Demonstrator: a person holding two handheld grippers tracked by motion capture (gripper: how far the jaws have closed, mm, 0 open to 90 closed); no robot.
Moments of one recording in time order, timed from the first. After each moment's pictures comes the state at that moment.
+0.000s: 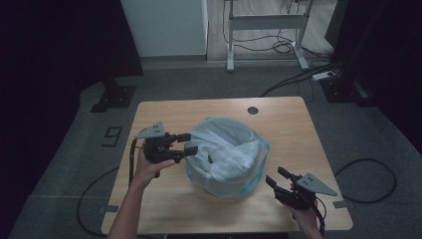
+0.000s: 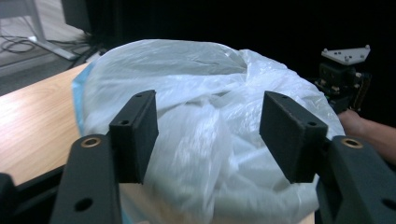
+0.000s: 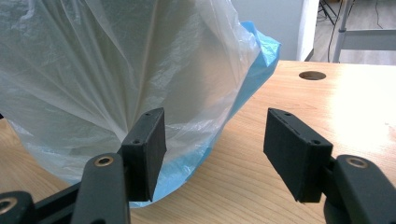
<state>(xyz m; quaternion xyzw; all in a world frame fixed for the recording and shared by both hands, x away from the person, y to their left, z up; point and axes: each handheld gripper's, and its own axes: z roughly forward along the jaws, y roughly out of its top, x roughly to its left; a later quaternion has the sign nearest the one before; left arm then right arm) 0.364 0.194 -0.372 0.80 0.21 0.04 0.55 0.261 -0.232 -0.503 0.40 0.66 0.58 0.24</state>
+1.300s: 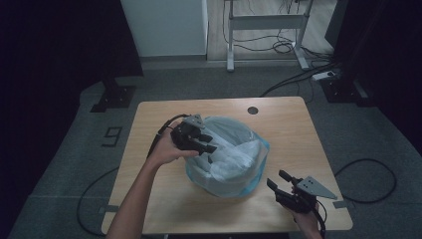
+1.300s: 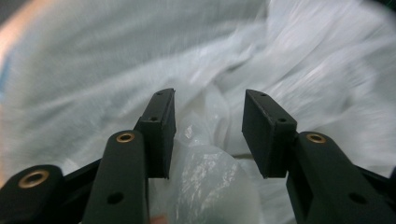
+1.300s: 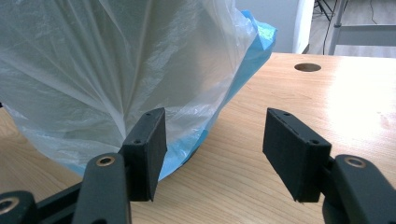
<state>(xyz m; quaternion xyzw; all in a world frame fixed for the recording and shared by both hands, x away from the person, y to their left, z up) 0.395 0.129 -0.351 0.91 0.16 0.03 0.38 0.255 -0.233 -0.509 0.41 0.67 0.57 0.25</state>
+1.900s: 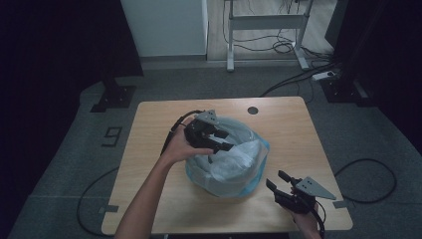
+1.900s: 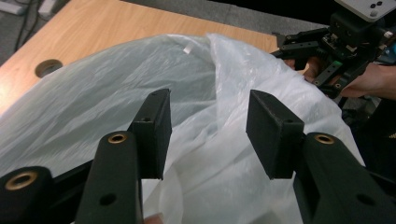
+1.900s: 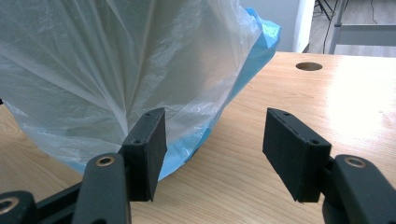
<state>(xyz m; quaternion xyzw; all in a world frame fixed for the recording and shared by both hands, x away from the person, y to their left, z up) 0.391 0.079 -0.337 0.91 0.12 0.03 0.40 0.254 -0.231 -0.510 0.41 0.67 0.57 0.25</state>
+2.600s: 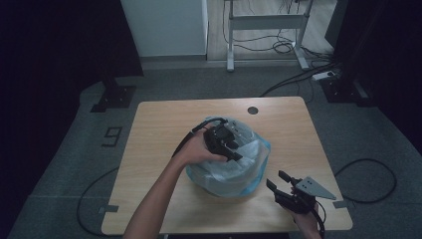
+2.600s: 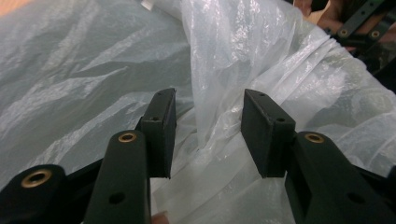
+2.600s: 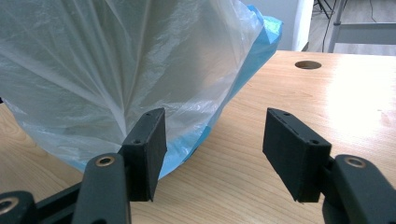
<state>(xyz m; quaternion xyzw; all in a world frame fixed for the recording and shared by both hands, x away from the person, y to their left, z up) 0.391 0.033 -0.360 0.96 0.09 0.02 0.28 0.254 -0.231 -0.510 0.41 0.67 0.57 0.25</state>
